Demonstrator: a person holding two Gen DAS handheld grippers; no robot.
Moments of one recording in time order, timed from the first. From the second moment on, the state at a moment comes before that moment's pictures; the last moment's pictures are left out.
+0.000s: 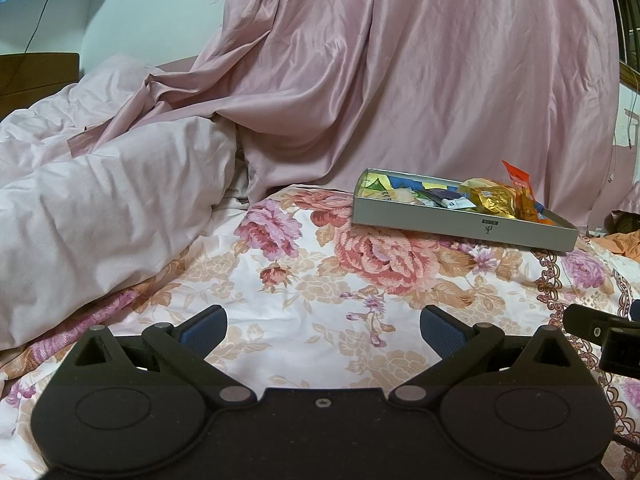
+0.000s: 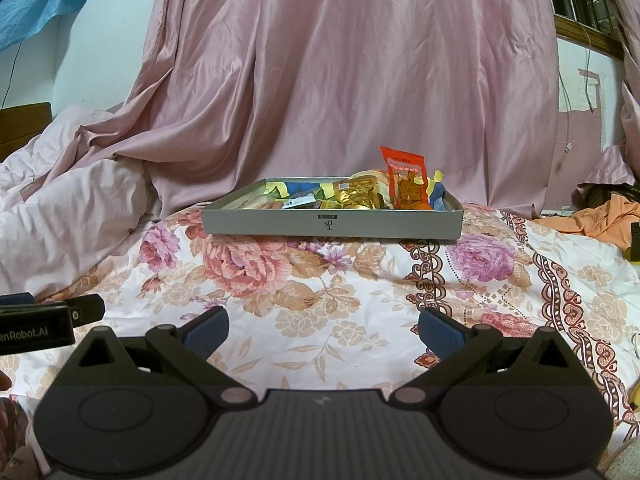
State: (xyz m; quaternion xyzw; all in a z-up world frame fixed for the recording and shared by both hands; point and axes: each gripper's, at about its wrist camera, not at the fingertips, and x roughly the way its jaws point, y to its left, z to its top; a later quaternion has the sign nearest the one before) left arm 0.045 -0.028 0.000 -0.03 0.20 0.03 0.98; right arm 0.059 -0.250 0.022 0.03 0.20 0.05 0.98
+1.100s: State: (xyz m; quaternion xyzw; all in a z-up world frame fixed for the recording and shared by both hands) left arm 0.043 -0.032 0.004 -0.03 0.20 0.05 0.98; right arm 0.060 -0.249 0.021 0.03 0.20 0.05 0.98
